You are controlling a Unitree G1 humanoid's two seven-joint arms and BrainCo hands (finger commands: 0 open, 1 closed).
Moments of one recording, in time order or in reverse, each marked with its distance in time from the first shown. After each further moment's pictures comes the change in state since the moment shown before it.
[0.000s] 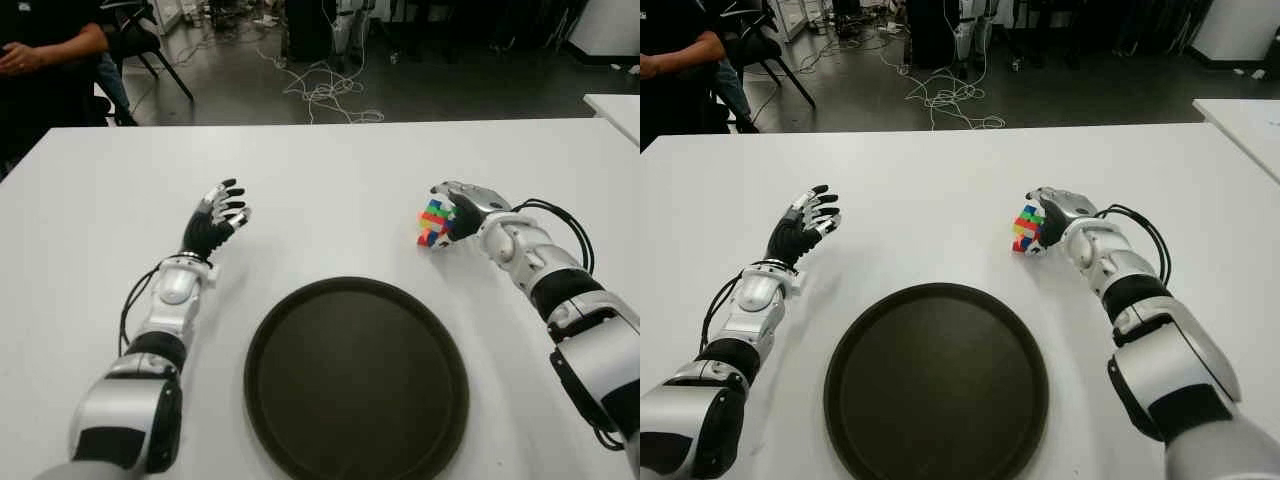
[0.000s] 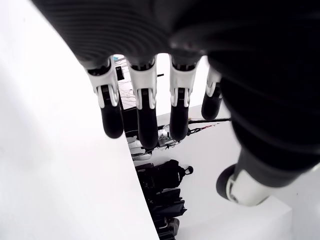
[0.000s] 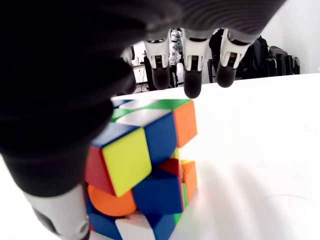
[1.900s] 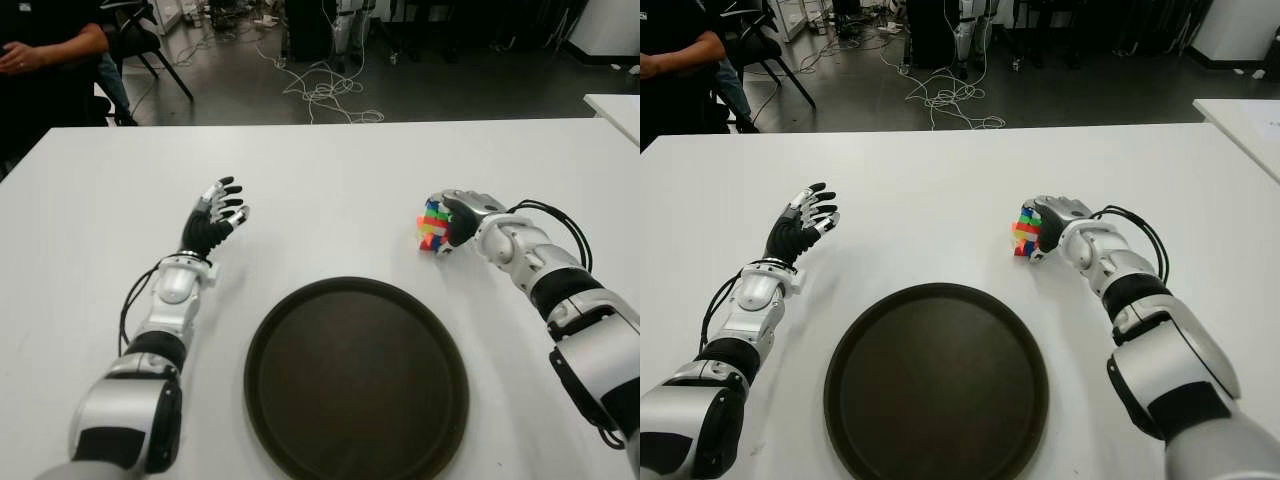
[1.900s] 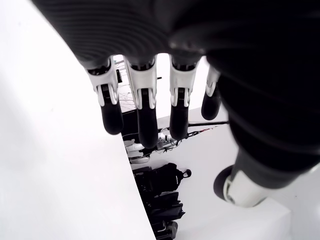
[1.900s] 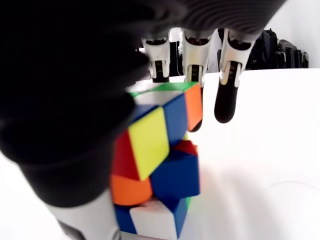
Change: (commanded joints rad) left arm 0.004 -0.008 -0.001 -0.010 0.000 0.010 0.023; right arm 0.017 0.012 0.011 0.020 0.018 -0.059 0.026
